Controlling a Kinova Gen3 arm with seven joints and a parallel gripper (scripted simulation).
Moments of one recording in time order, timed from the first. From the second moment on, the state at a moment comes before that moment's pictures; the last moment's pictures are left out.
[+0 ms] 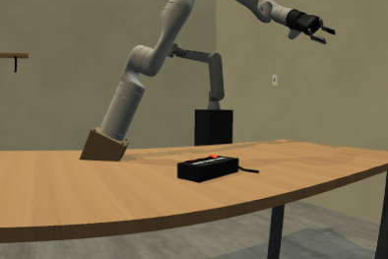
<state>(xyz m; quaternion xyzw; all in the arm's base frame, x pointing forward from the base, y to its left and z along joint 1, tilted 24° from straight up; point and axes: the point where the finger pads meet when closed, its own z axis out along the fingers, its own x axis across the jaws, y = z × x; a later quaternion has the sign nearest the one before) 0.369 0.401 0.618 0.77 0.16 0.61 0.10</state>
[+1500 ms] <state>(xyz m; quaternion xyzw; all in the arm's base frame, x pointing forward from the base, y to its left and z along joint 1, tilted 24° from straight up) 0.382 0.069 0.262 0.95 -0.20 0.15 -0.16</state>
